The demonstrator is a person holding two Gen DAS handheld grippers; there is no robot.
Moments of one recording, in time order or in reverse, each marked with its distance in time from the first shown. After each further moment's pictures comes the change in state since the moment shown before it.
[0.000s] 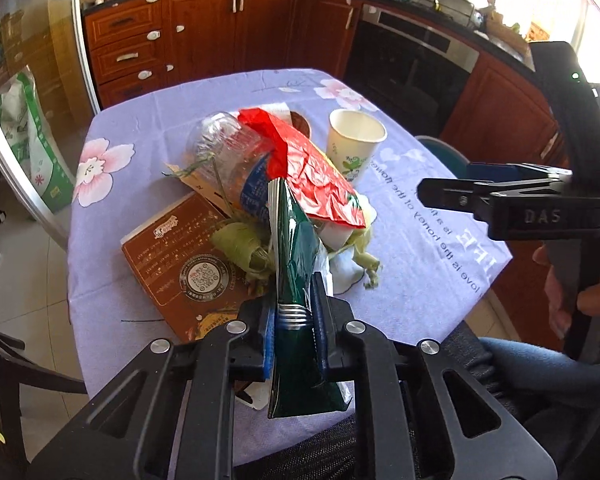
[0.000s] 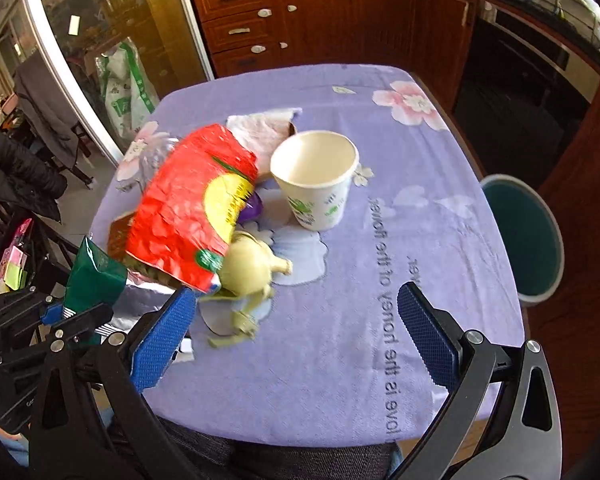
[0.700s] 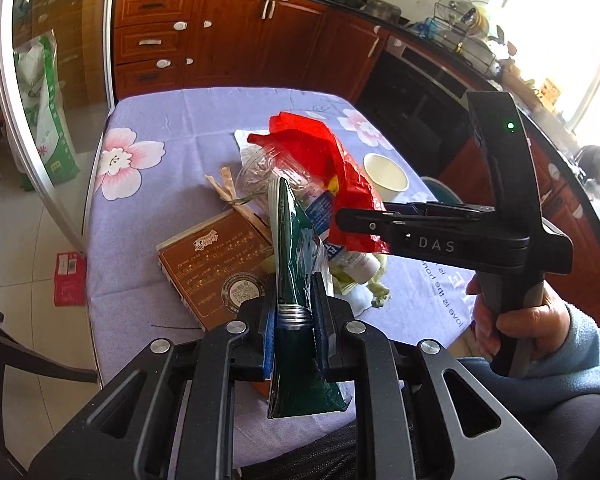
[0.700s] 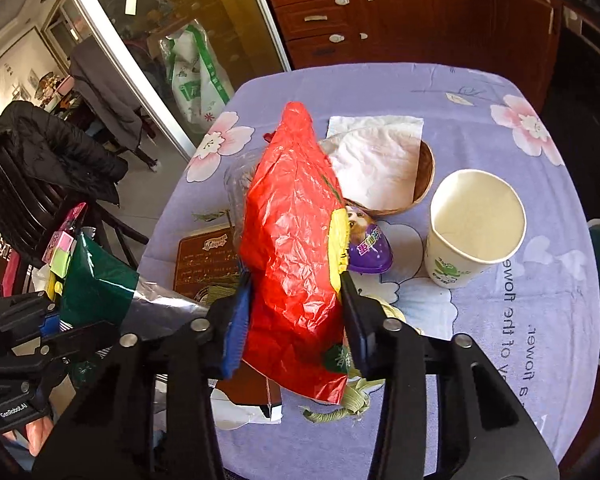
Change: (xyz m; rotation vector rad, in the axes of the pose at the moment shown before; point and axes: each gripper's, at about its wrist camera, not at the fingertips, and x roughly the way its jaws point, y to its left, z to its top) left arm -0.033 0.030 0.013 -0.134 -0.036 -0.062; right arm 0.052 0.060 0.039 -0.085 0.047 0.246
